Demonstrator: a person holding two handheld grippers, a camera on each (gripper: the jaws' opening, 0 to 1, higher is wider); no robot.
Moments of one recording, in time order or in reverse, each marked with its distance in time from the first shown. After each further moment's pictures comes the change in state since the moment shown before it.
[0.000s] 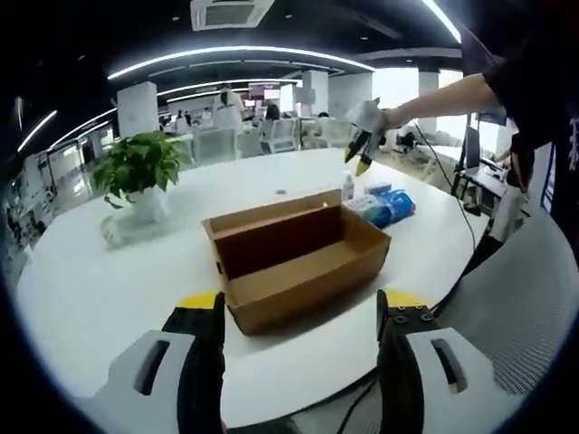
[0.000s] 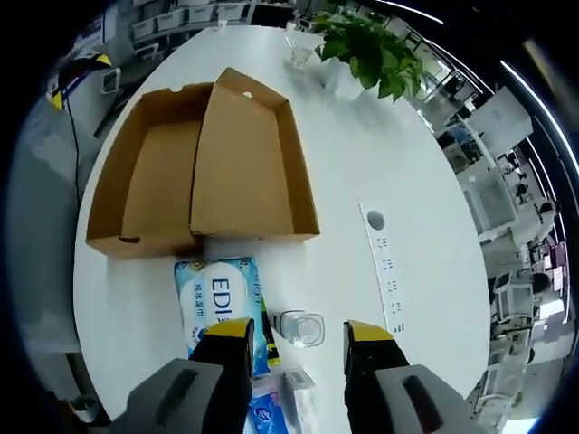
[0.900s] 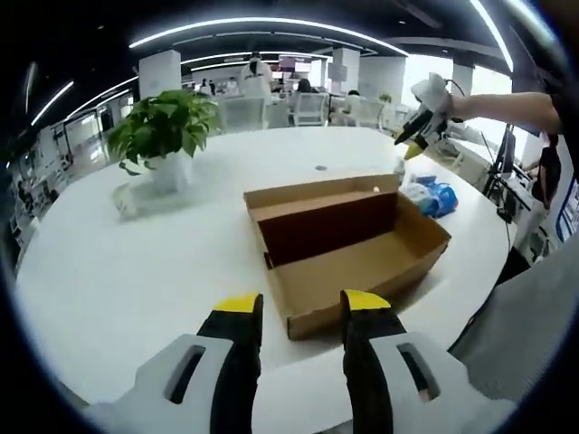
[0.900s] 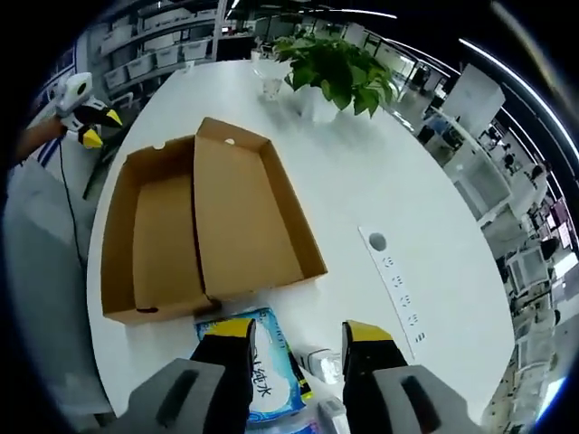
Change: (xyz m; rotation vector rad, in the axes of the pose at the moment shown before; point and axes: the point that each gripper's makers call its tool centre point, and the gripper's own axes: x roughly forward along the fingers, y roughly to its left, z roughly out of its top) left arm 0.053 0.074 -0.012 -0.093 0.116 0.083; right arm 0.001 0.016 0.040 0.176 -0.130 0.010
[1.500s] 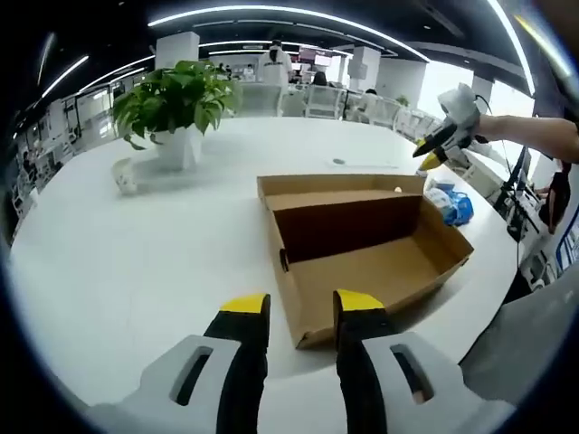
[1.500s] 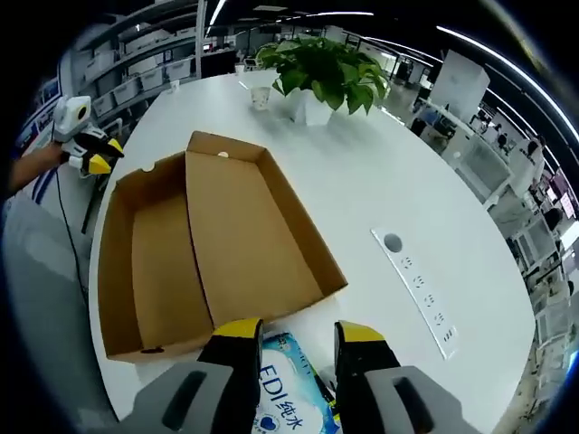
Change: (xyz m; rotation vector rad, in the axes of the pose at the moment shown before) left arm 0.035 0.016 -0.012 -0.099 0.040 0.016; right arm 0.034 0.015 0.009 0.133 -0.029 0.019
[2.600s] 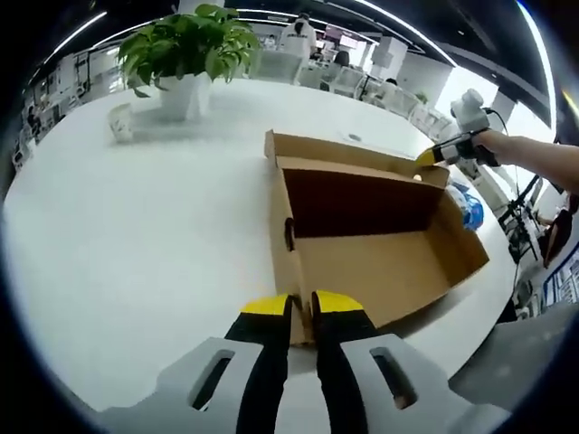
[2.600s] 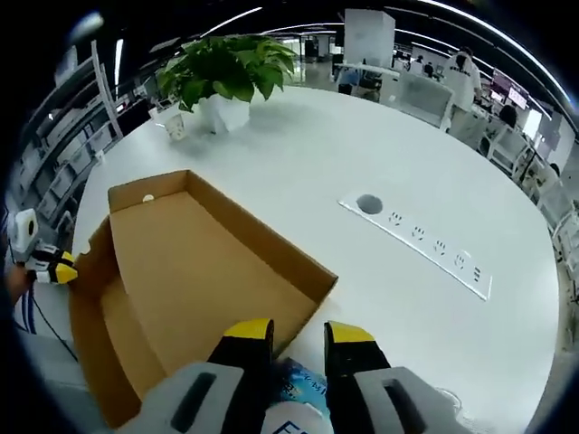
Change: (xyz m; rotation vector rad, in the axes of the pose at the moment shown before) left arm 0.037 0.003 -0.032 -0.163 0.121 0.000; right arm 0.060 -0.019 -0.005 0.447 -0.018 -0.102
